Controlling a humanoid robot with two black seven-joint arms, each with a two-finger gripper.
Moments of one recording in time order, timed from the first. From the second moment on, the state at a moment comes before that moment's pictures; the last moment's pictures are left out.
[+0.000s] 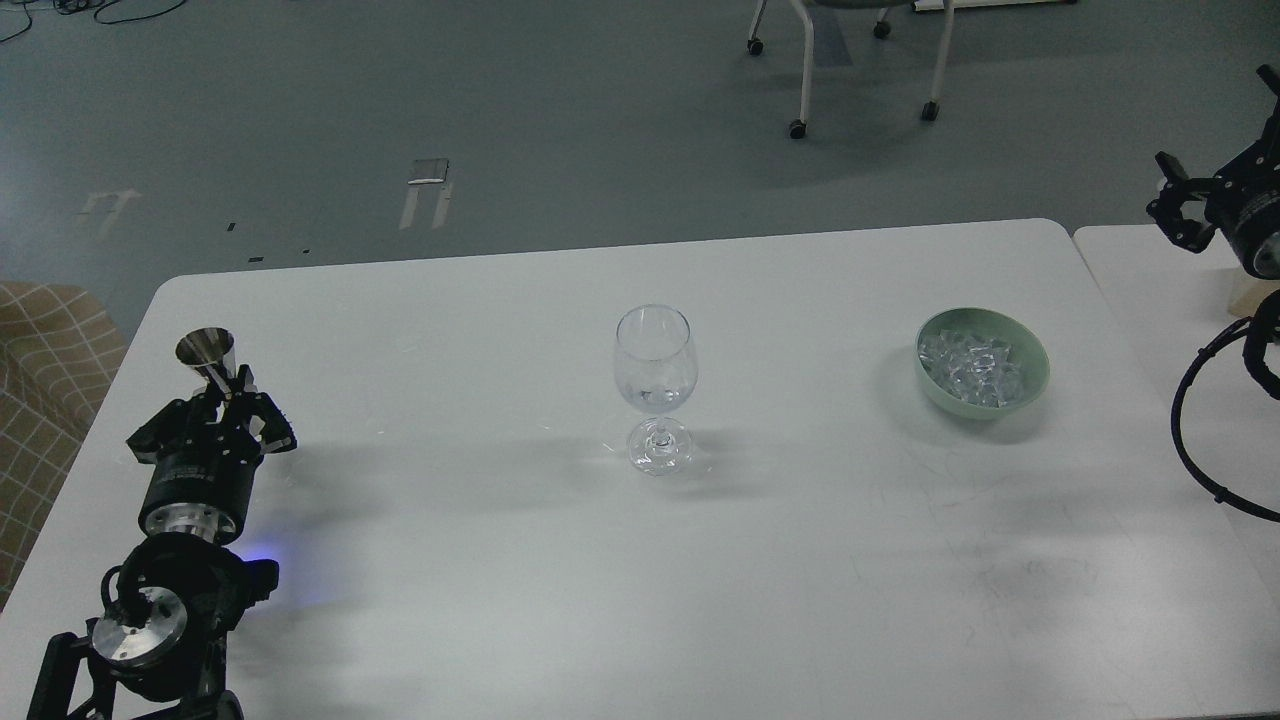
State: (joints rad) left arm 0.00 -0.03 -1.88 -1.21 -0.05 -0.16 0.14; right arm 0.61 -0.47 1.32 0.70 -0.37 0.24 0.07
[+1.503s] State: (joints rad) left arm -0.10 -0.03 -1.79 -1.10 -0.04 -0.11 0.14; right arm 0.59 -0.48 1.33 0.73 -0.37 0.24 0.08
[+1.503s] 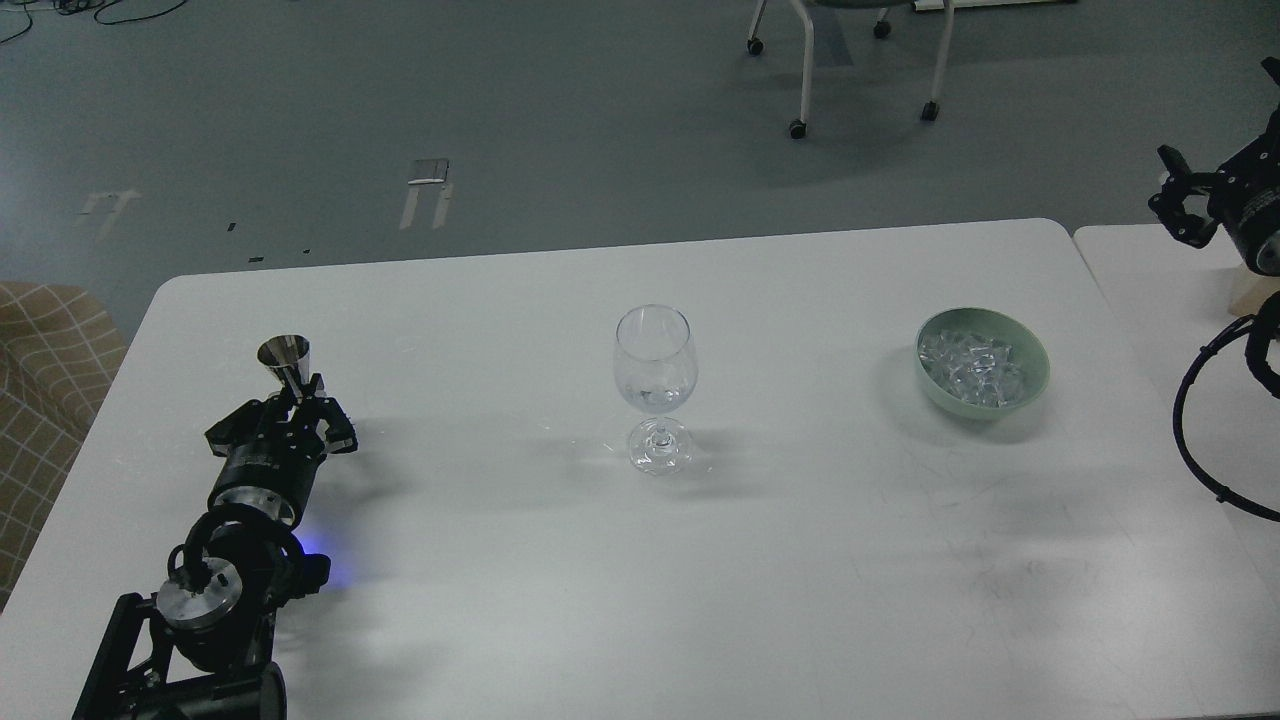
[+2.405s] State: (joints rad) left arm -0.09 -0.04 -1.78 -1.12 -0.04 -0.12 0.14; right arm 0.58 -0.48 1.33 0.75 -0.36 0.24 0.08
